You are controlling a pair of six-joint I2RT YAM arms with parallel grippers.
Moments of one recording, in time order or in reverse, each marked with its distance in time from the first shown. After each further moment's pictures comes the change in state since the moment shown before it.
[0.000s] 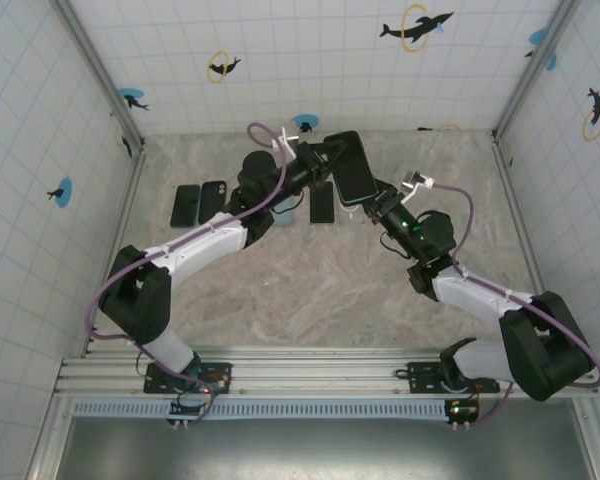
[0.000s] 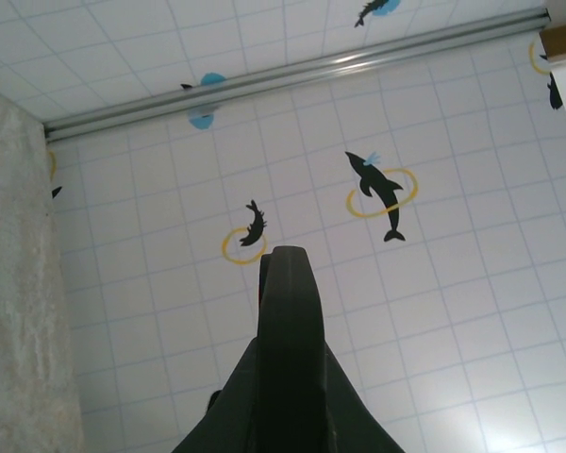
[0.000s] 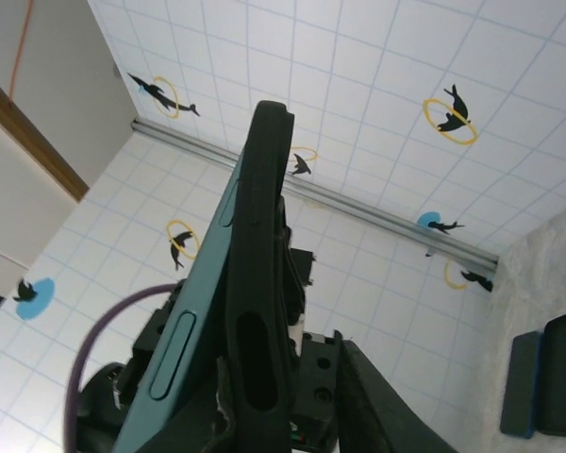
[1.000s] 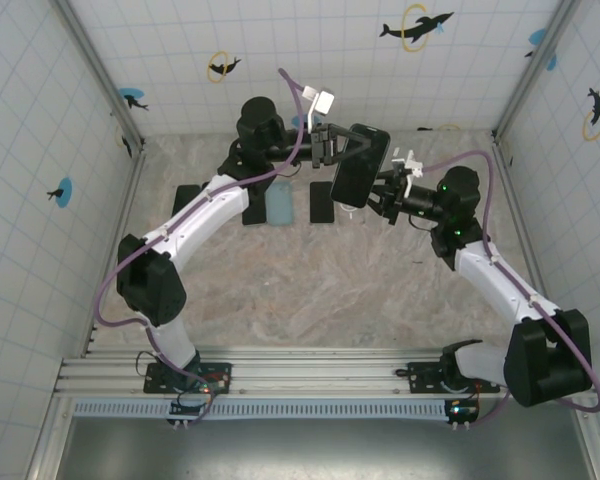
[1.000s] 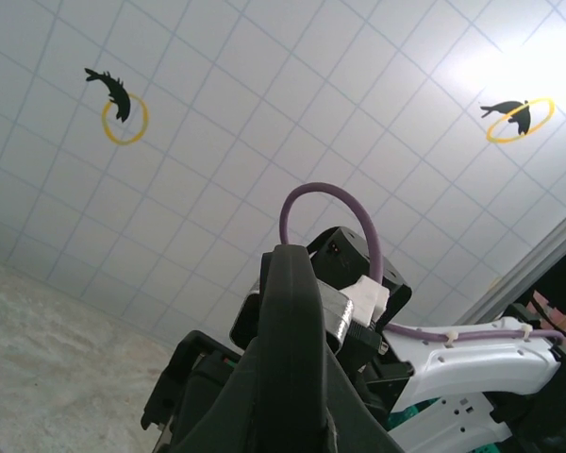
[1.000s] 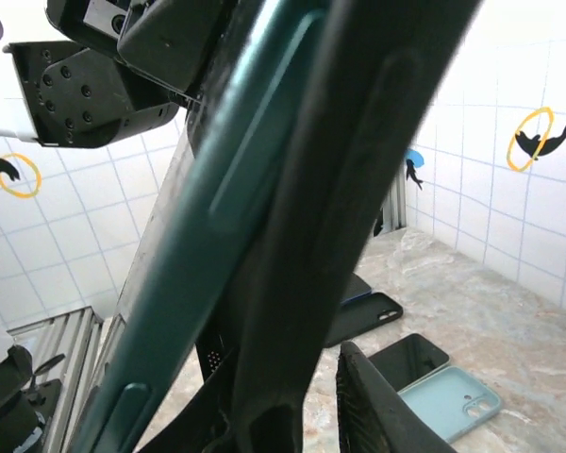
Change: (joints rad) left arm 0.056 0.145 0.472 -0.313 0.701 0.674; right arm -0.235 -0.040 0.283 -0.557 -0.750 -1.125
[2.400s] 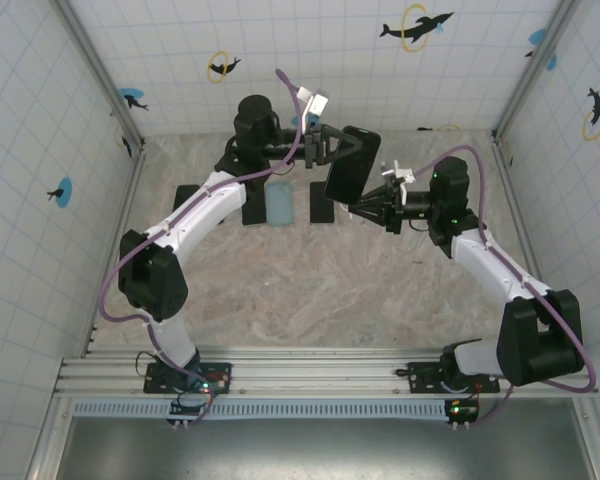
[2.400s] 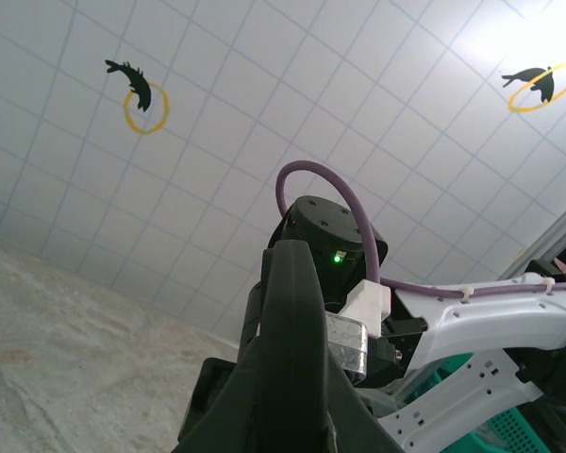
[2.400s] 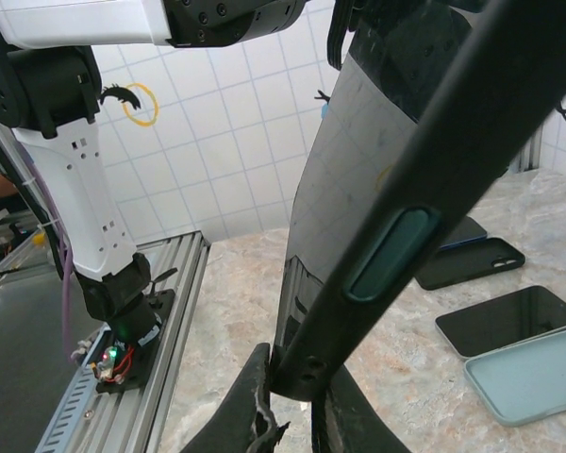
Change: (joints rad) left arm 0.052 0.026 -0.002 -0.026 0.066 0.105; right arm -0.031 0.100 0.065 -0.242 -0.313 -0.208
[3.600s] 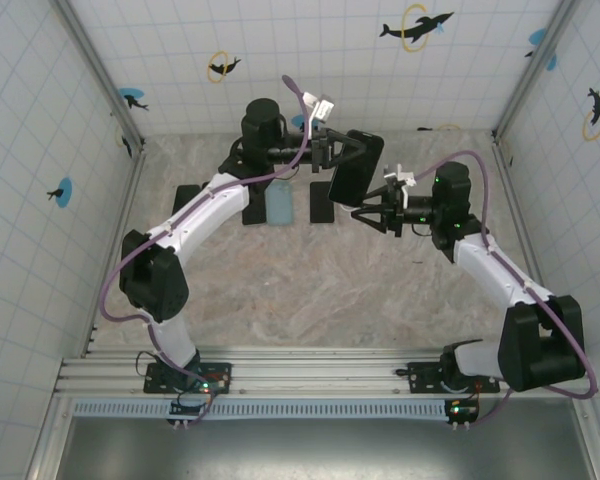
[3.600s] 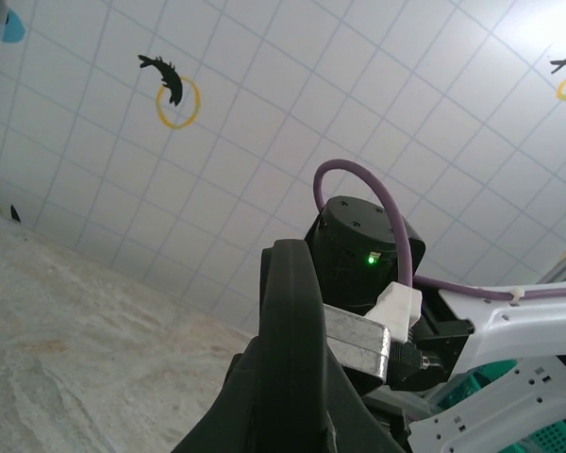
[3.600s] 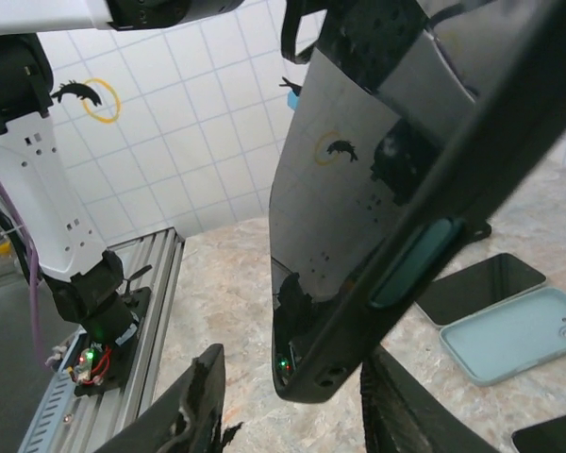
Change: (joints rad) left arm -0.023 0.000 -0.009 -0.076 -0.073 0.103; right arm -0.017 -0.029 -0.038 -0.052 0.055 -0.026
